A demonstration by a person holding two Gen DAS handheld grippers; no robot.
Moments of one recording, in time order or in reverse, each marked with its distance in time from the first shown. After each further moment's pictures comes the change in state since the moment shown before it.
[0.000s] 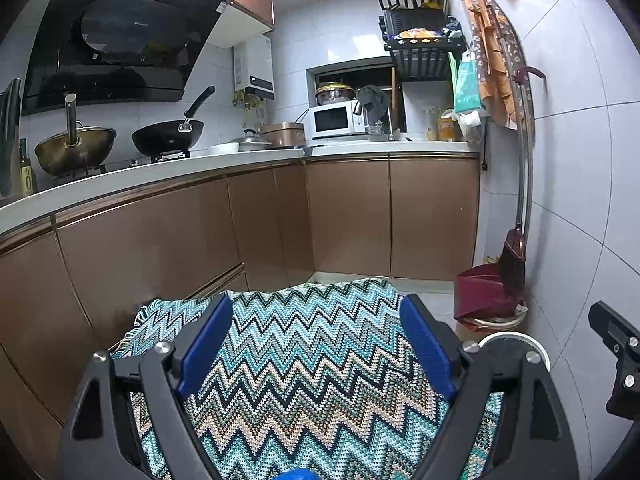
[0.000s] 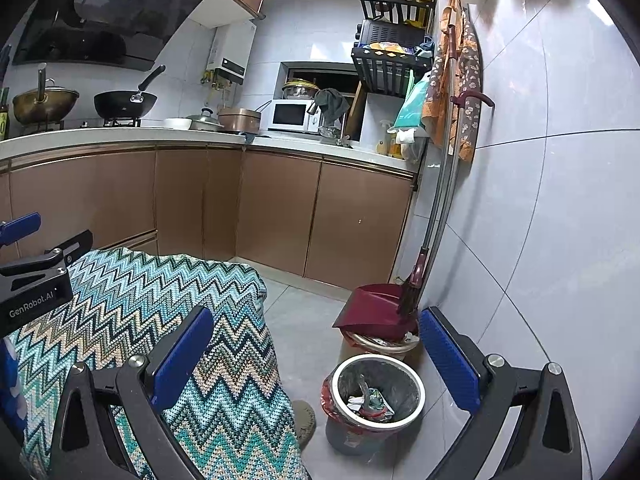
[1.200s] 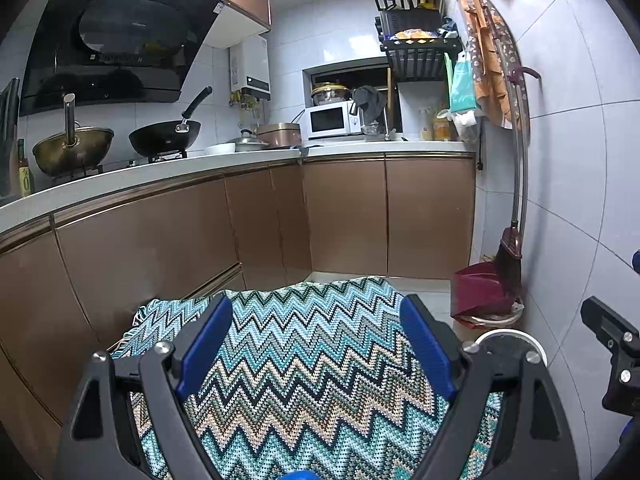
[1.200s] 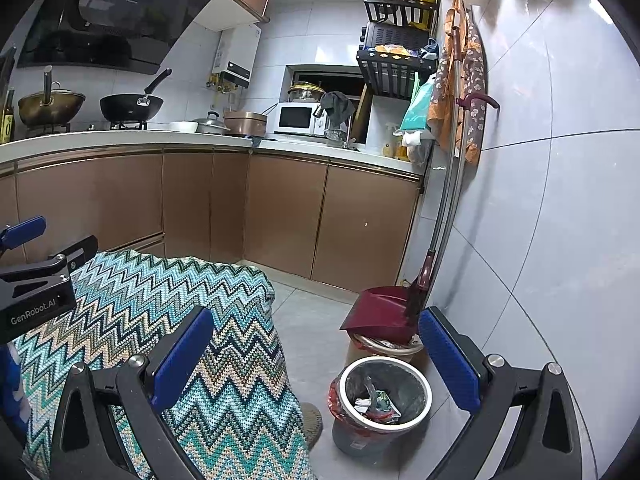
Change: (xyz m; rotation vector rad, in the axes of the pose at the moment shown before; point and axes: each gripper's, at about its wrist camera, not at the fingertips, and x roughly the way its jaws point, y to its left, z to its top) left arm -0.004 0.005 -0.004 0.011 -0.003 -0.019; right arm -0.001 0.002 -0.002 0.000 -0.012 0.028
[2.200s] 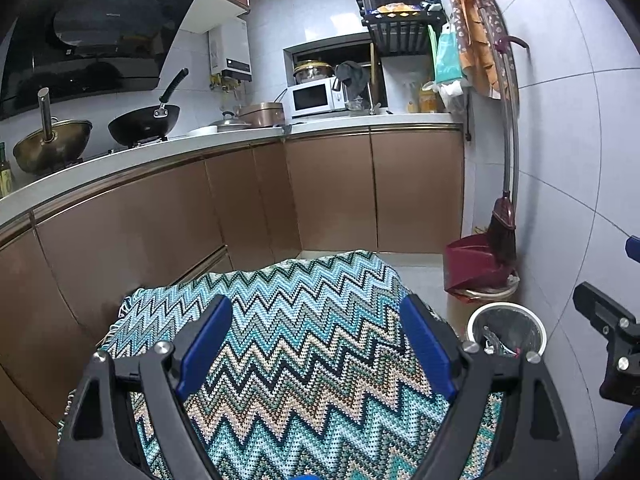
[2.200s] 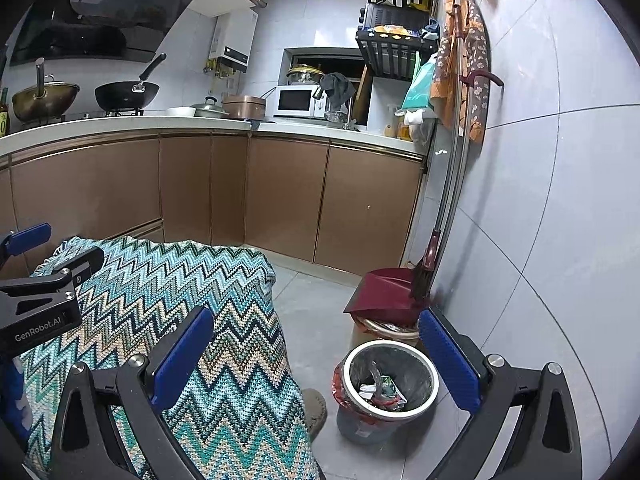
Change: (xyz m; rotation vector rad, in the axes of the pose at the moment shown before) left arm 0.025 -0.012 -0.014 0.052 0.079 -0.045; right arm 0.025 -0.004 -0.015 0.021 0.067 0.014
